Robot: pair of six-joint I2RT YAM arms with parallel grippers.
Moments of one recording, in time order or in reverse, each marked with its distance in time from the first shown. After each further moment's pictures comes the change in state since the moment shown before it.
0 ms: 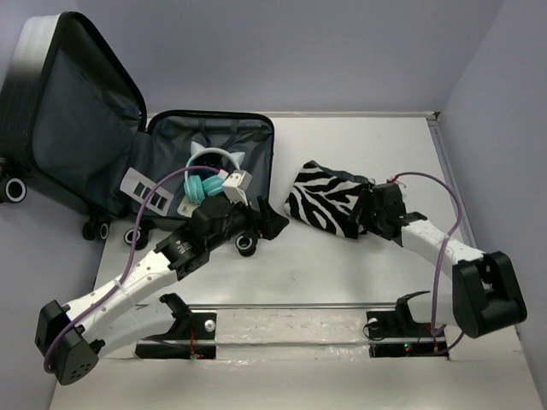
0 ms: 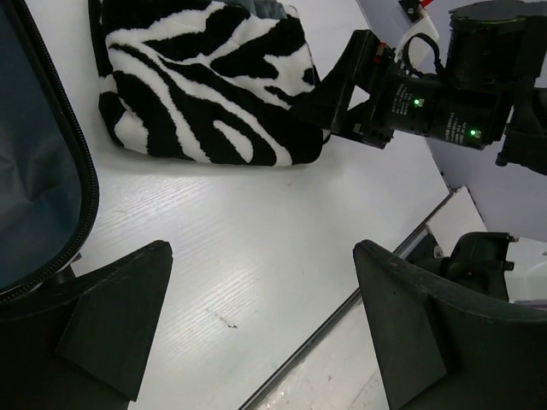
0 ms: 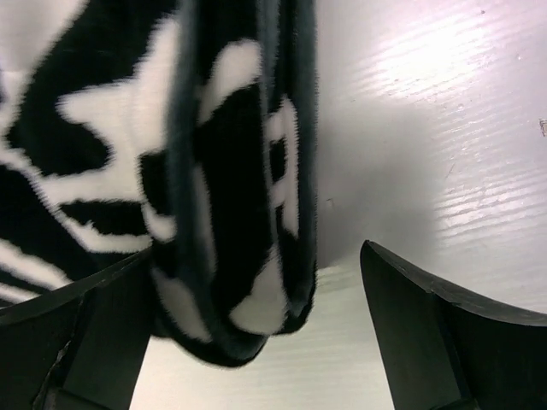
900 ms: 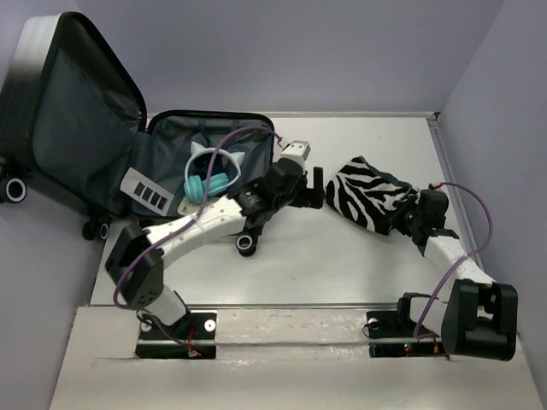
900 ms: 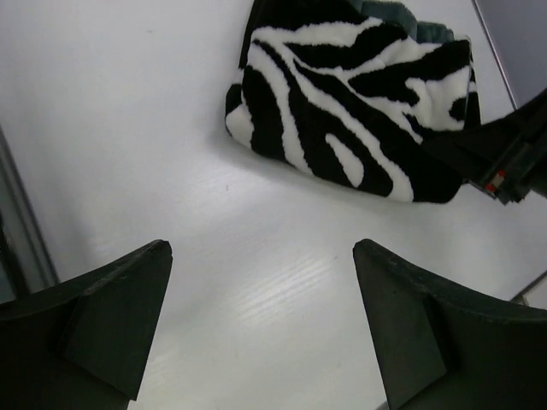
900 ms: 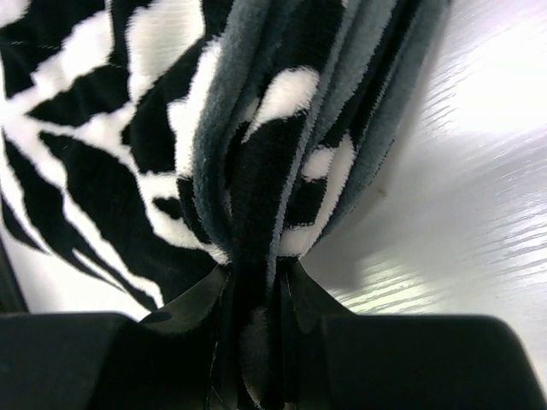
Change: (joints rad) left arm -0.114 0.577 0.466 -0.106 -0.237 0.074; right arm -0.411 -0.101 -0.129 0.166 -0.315 -0.054
